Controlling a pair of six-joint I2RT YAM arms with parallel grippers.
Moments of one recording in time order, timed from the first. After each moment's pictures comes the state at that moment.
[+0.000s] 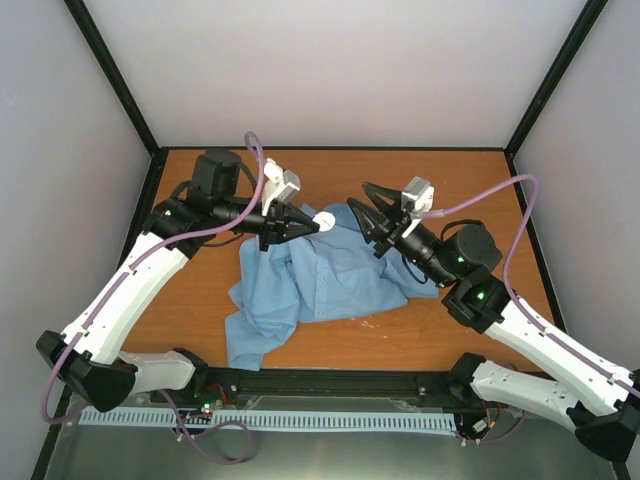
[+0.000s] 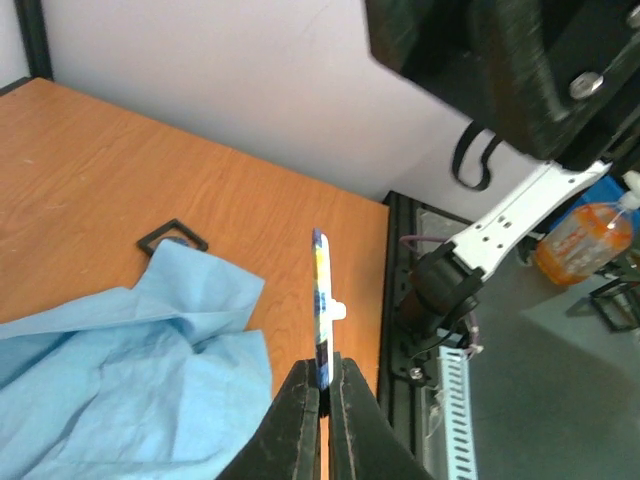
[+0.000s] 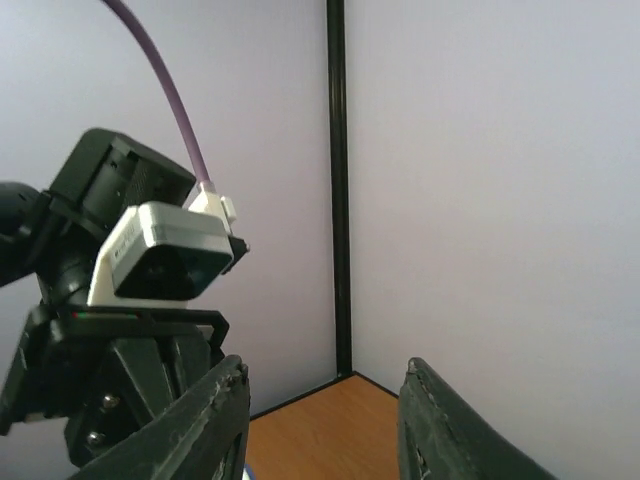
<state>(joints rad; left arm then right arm) -0.54 1.24 1.42 -0.72 0.92 0.12 0.83 0.89 0.89 0.28 -0.08 0.03</state>
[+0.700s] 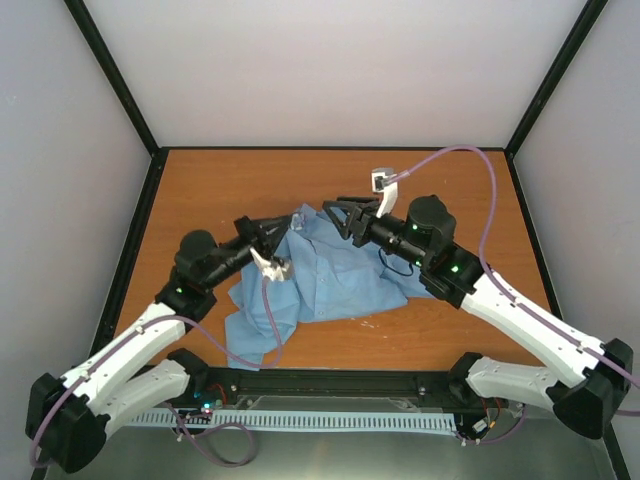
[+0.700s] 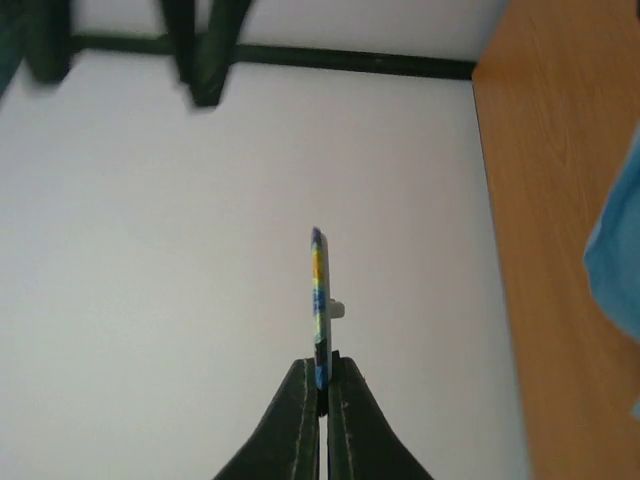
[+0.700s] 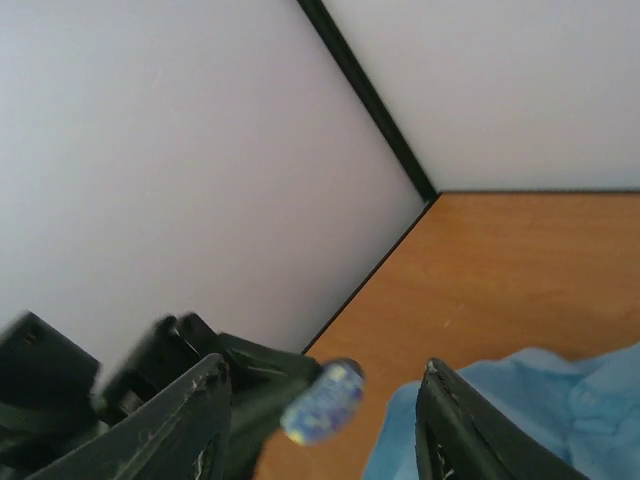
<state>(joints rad) -0.55 0.87 0.65 0.25 0.31 1.40 0.77 1.06 1.00 0.04 -0.17 0.56</state>
